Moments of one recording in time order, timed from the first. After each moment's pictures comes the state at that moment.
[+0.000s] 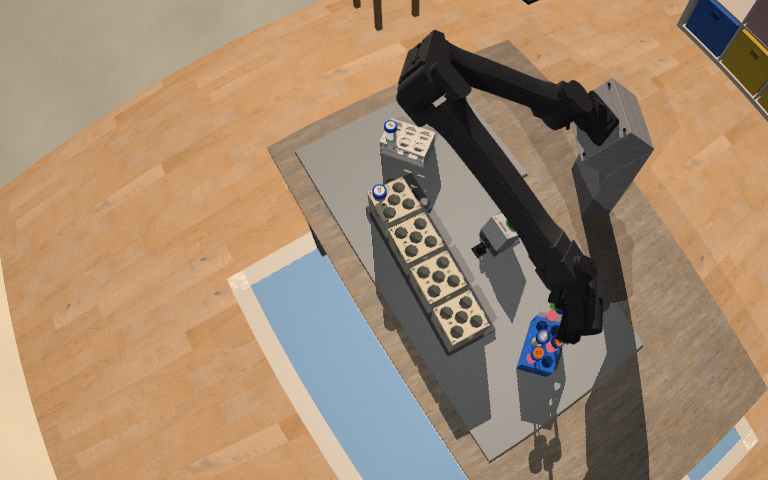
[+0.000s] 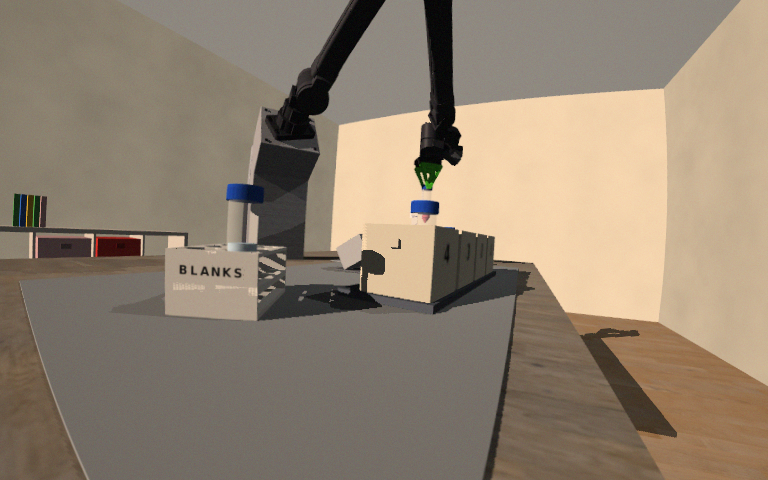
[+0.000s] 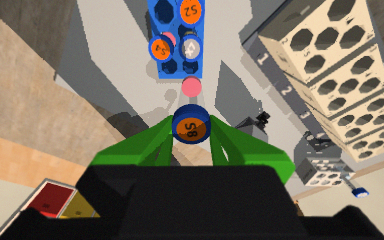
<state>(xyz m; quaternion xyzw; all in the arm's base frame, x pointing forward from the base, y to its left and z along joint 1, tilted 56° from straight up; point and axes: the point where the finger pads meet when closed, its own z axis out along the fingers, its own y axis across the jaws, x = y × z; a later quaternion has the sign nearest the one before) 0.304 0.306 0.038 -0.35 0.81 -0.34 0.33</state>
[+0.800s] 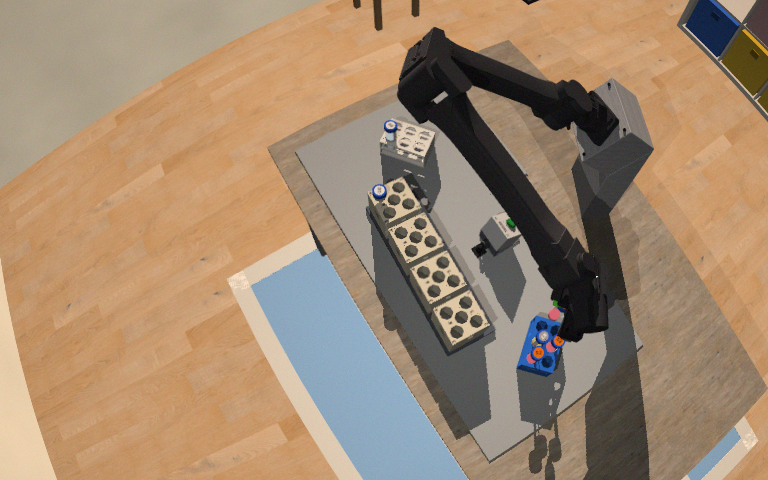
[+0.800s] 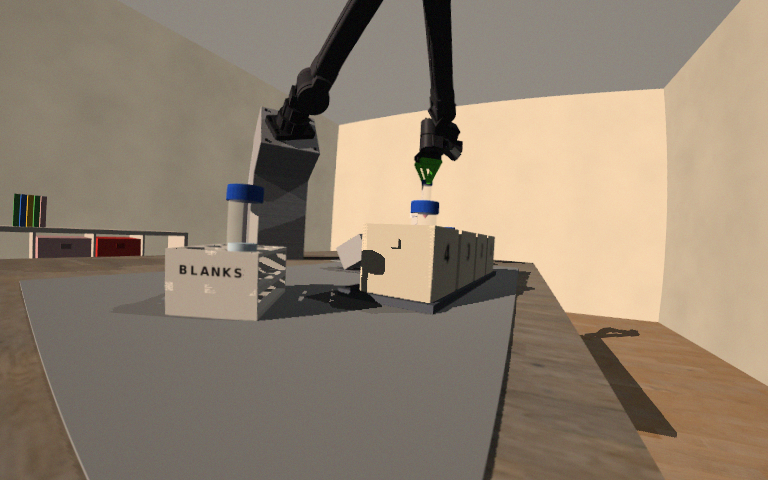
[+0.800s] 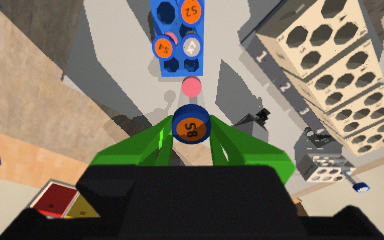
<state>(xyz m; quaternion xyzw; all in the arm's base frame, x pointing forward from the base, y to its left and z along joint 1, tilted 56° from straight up) 0.291 0.311 0.045 -0.35 0.81 -0.33 0.34</state>
